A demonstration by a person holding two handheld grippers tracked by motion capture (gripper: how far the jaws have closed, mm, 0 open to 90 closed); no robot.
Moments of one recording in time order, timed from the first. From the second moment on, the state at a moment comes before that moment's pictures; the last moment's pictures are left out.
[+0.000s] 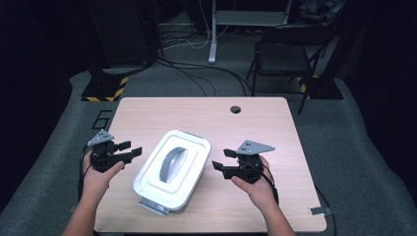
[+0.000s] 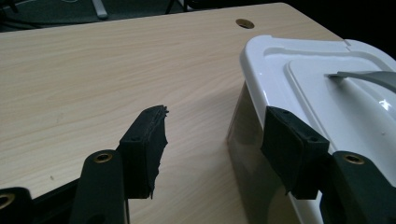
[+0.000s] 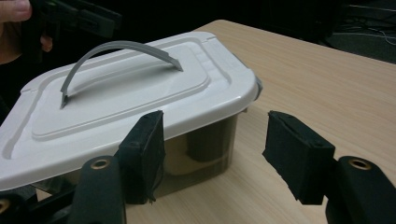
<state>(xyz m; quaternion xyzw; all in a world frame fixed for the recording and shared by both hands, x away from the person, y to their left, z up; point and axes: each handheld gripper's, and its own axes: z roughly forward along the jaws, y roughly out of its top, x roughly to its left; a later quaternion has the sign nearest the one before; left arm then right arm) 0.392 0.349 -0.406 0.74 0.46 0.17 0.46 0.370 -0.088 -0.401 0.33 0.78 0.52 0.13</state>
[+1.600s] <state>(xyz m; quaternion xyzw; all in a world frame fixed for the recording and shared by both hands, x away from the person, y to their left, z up) 0.389 0.392 -0.505 0.74 0.48 0.19 0.43 0.383 -0.134 -0.448 0.41 0.78 0.43 0.19</state>
